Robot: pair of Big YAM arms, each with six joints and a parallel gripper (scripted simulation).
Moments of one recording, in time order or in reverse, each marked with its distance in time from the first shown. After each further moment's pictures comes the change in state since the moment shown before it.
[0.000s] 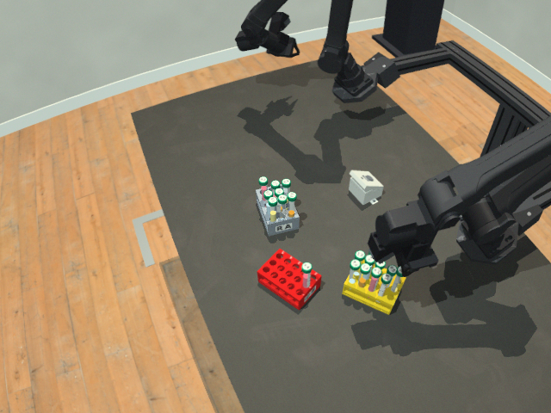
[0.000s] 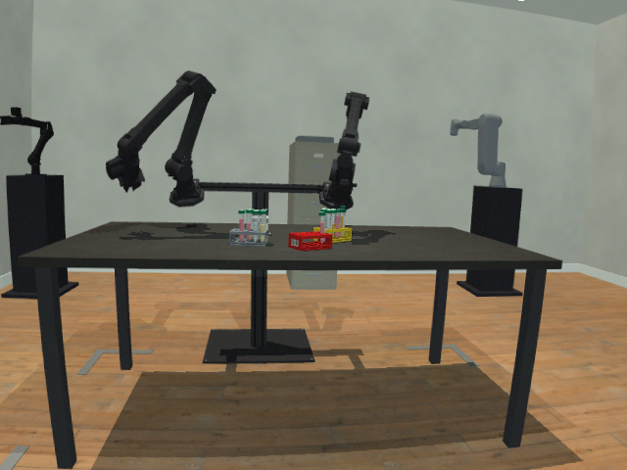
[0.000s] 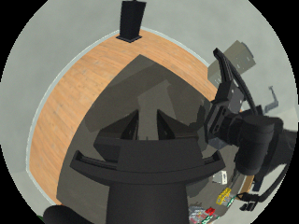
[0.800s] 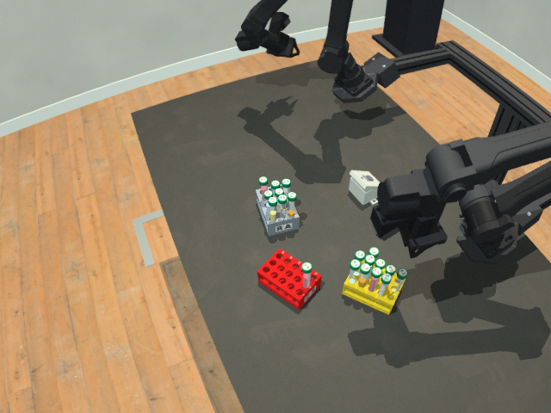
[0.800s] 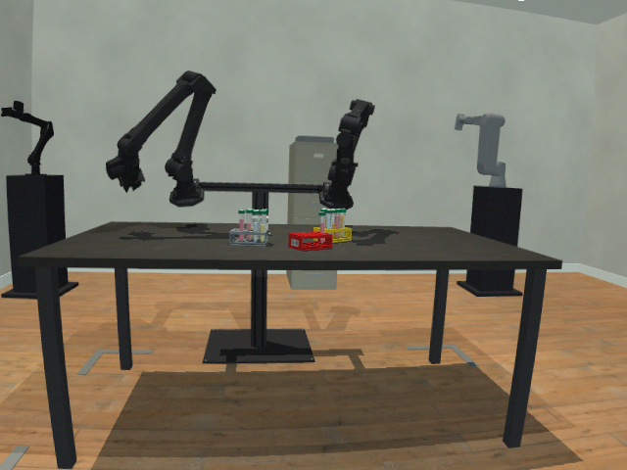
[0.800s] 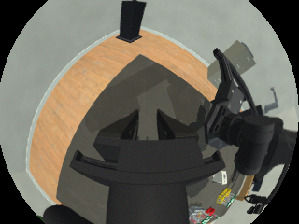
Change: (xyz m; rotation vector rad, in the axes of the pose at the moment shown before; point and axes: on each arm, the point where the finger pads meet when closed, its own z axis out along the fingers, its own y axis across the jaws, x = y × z) left arm -0.007 0.000 -0.081 -0.002 0.031 0.011; right arm 0.000 0.000 0.000 0.000 0.000 0.000
